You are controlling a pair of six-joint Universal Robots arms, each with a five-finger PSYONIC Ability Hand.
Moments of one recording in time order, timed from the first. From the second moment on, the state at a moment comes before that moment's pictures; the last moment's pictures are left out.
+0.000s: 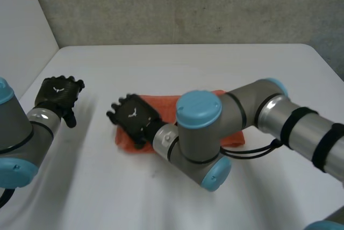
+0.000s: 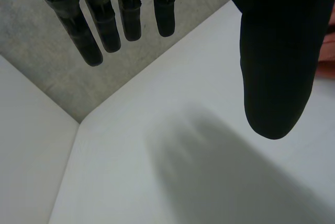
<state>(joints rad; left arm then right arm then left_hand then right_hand) 4.55 -1.95 -1.71 3.47 -1.53 3.56 2.40 -0.61 0.87 -0.09 1.24 2.67 0.33 0.32 0.32 0.32 0.15 0.36 0.49 0.51 0.51 0.33</state>
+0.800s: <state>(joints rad) 4.22 -2.15 -1.56 3.47 -1.51 3.52 1.90 -1.05 1.67 -0.25 1.32 2.75 0.18 0.18 0.18 0.18 0.03 0.56 0.65 0.65 0.65 0.46</state>
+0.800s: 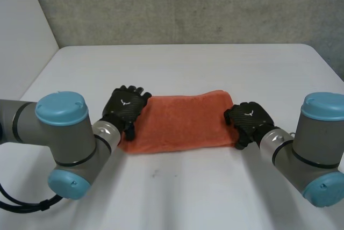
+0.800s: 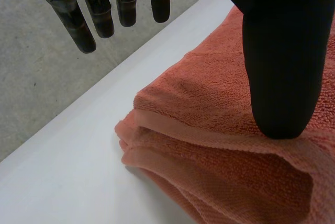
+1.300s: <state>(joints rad) 4.32 -1.93 -1.73 3.47 -1.57 3.51 1.98 -1.05 1.45 -0.24 1.39 2.63 0.17 0.17 0.17 0.17 0.03 0.96 1.18 1.18 1.19 0.97</state>
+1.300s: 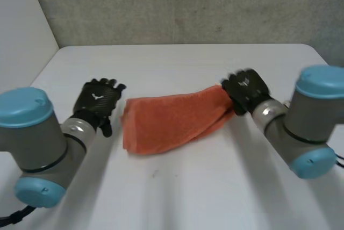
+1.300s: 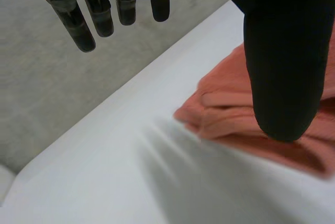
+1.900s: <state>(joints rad) 4.35 -1.86 -1.70 3.47 -1.56 3.37 2.37 -0.89 1.11 -0.14 1.41 2.75 0.17 0.17 0.17 0.17 0.03 0.20 0.22 0.21 0.23 0.07</state>
